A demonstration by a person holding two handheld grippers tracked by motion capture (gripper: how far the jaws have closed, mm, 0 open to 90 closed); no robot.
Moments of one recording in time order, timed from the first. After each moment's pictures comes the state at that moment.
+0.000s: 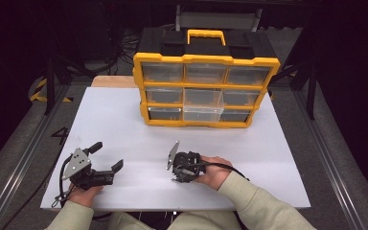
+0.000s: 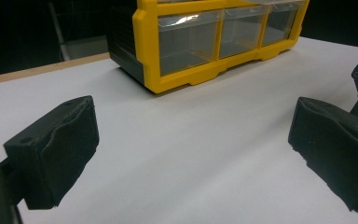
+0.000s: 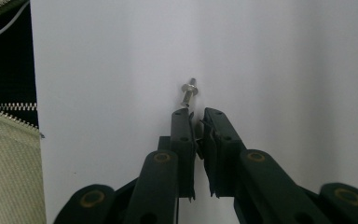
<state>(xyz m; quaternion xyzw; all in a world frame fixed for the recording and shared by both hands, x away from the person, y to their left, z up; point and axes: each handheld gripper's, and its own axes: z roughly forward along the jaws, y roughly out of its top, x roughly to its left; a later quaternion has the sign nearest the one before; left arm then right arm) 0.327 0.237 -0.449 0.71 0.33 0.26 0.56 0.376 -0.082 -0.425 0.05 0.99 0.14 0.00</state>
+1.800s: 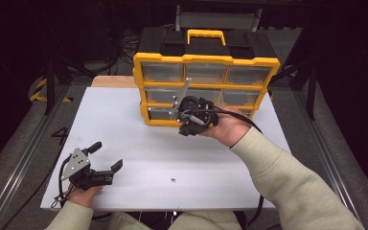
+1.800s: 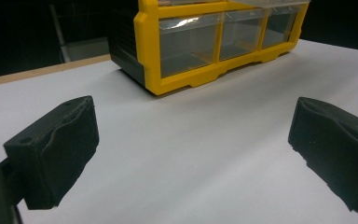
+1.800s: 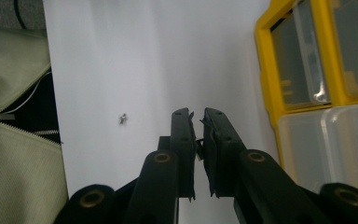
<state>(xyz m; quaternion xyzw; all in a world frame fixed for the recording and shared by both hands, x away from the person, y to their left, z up) 0.326 0.238 -0.449 0.71 0.34 0.26 0.57 0.411 -0.091 -0.251 0.08 0.98 0.17 0.08</state>
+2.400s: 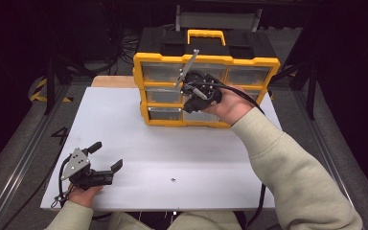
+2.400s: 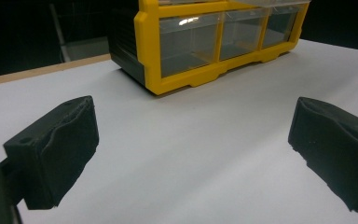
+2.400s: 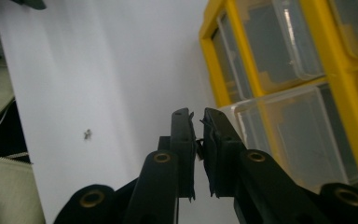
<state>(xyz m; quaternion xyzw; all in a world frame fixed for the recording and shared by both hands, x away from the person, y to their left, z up) 0.327 0.238 -0.449 0.71 0.34 0.26 0.56 0.452 -0.101 -0.216 0.14 0.97 0.19 0.11</state>
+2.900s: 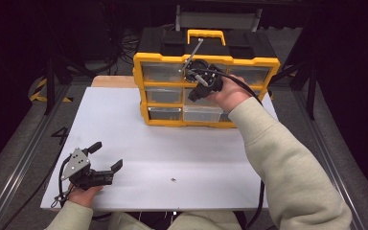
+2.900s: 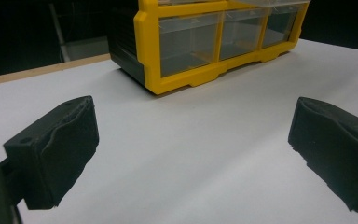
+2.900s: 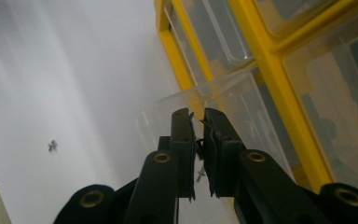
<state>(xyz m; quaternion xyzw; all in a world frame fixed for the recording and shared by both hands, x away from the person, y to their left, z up) 0.327 0.238 -0.449 0.71 0.34 0.26 0.56 0.493 -0.111 -0.221 0.20 0.96 0.17 0.12</state>
